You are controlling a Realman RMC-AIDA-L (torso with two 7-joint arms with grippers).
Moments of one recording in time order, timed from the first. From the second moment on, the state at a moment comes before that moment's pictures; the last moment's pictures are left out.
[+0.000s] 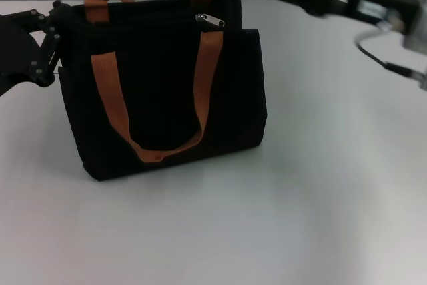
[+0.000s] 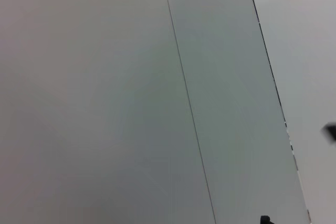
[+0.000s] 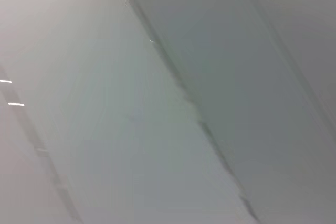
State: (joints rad) left arm -0.42 -2.06 0.42 0.50 1.64 1.68 -0.74; right arm 0.47 2.08 -1.16 -0.91 -1.30 -1.42 1.77
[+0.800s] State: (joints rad) left arm -0.39 -2.03 0.43 0.51 1.65 1.63 -1.00; right arm 0.45 2.03 -1.03 -0.53 -1.66 -1.79 1.13
